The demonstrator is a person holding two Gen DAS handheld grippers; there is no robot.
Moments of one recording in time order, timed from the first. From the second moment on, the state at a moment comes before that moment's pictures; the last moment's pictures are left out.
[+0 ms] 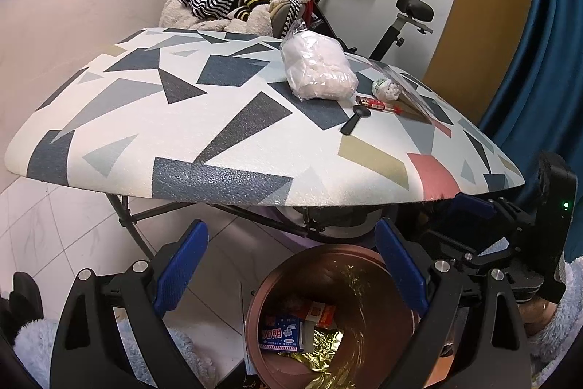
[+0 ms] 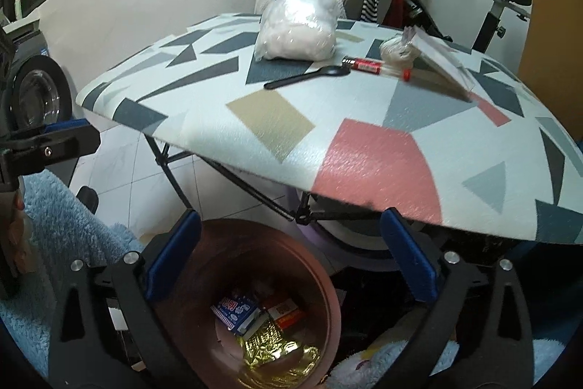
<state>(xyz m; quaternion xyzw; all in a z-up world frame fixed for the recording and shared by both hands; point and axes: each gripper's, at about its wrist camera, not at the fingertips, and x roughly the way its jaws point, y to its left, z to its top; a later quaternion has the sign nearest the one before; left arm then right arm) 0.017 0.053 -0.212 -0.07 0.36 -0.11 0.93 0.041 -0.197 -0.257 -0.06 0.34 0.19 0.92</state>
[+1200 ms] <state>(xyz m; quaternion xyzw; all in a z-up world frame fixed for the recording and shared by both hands) 0.120 0.060 -0.147 -0.11 0.32 -0.13 0.93 0.189 -0.301 -0.179 0.08 0.32 0.11 0.94</state>
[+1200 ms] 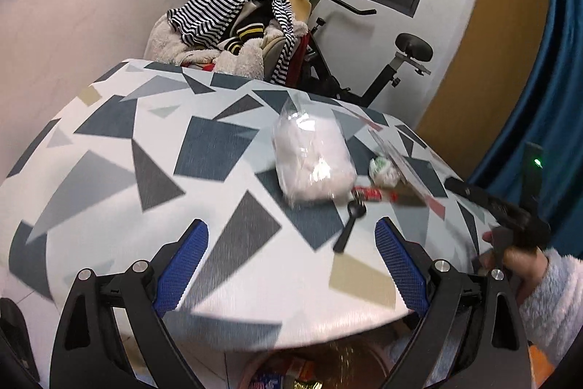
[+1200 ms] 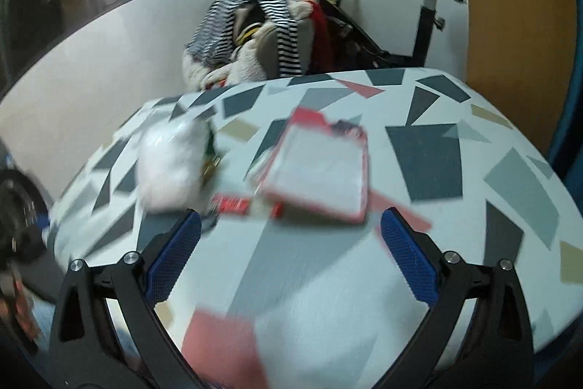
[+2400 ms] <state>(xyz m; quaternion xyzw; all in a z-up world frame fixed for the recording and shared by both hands) 0.251 0.029 -0.189 -0.23 0.38 -0.14 0.89 0.257 -0.319 -0.187 0.15 0.34 0.11 0.92</state>
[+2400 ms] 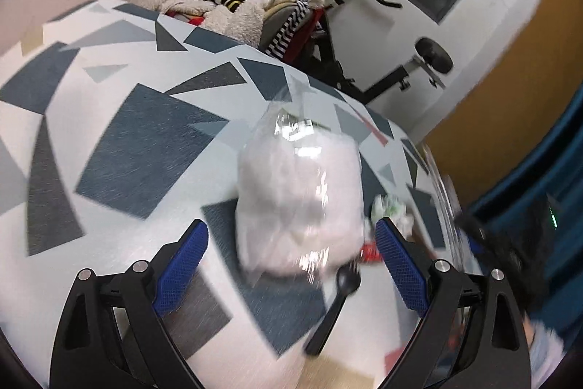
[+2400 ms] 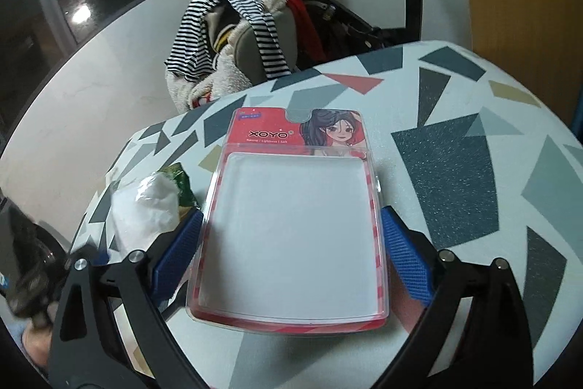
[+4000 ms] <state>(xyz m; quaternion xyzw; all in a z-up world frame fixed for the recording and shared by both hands) -0.002 0.076 -0.122 -0.14 0.31 -0.14 0.93 0.026 -0.197 -0.232 0.01 0.35 0.23 0.91</state>
